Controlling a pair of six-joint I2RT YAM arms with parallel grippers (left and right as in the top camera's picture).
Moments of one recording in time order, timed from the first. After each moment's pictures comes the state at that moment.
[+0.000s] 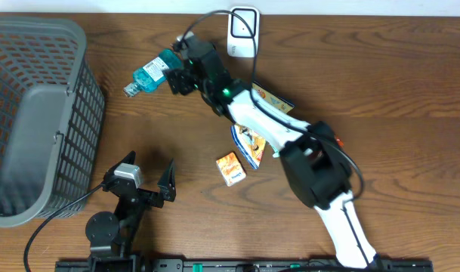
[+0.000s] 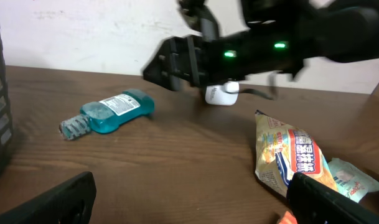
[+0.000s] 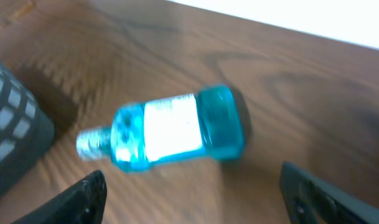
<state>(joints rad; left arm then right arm) 0.04 0.02 0.03 -0.11 0.34 -0.17 0.69 2.37 1.88 0.00 -0.08 0.20</state>
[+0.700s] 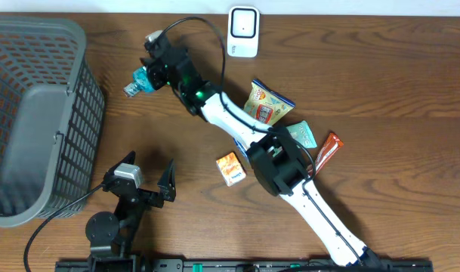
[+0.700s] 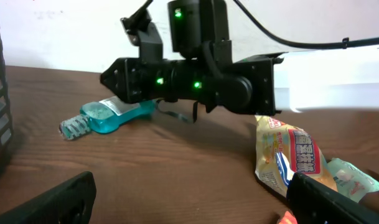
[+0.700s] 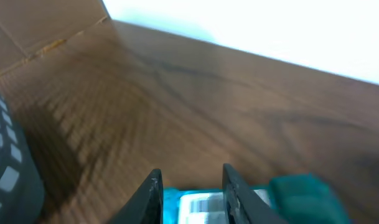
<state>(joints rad) 0.04 0.02 0.03 -0.11 0.34 -0.17 0.75 2.81 2.41 0.10 -0.08 0.20</state>
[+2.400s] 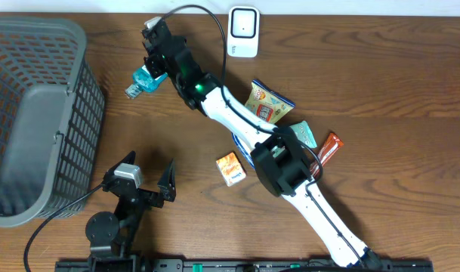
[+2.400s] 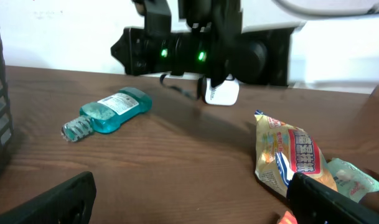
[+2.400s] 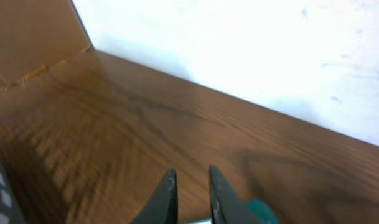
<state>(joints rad) 0.04 0.02 0.03 -0.11 0.34 -0.17 0.74 2.79 2.46 0.11 0.02 0.16</state>
